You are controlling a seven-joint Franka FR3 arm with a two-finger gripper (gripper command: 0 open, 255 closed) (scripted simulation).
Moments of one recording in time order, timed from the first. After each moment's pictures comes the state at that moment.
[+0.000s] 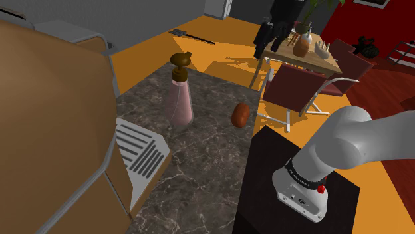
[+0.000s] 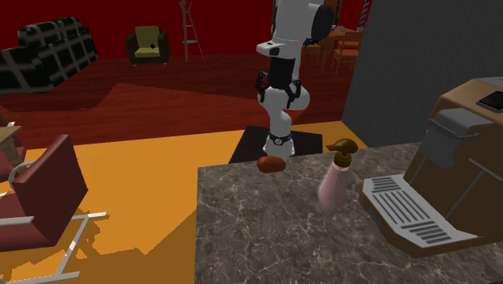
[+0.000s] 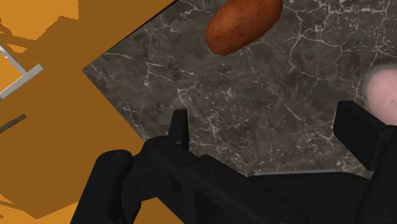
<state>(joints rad) -0.02 -0.82 0.07 -2.37 -0.06 1.64 0.12</state>
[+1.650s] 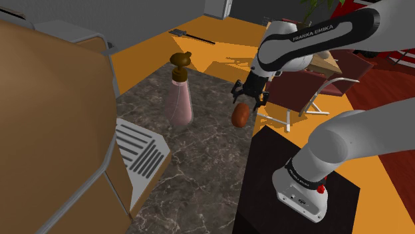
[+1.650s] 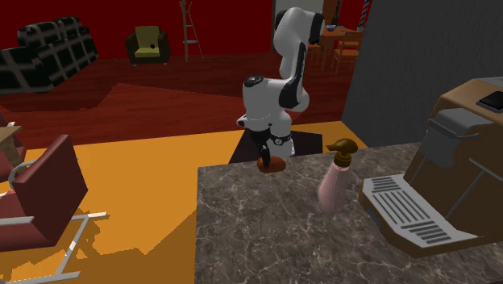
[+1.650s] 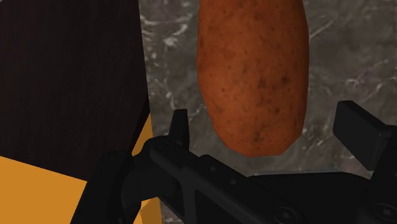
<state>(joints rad) -0.26 -0.56 0.10 -2.83 0.25 2.24 0.81</state>
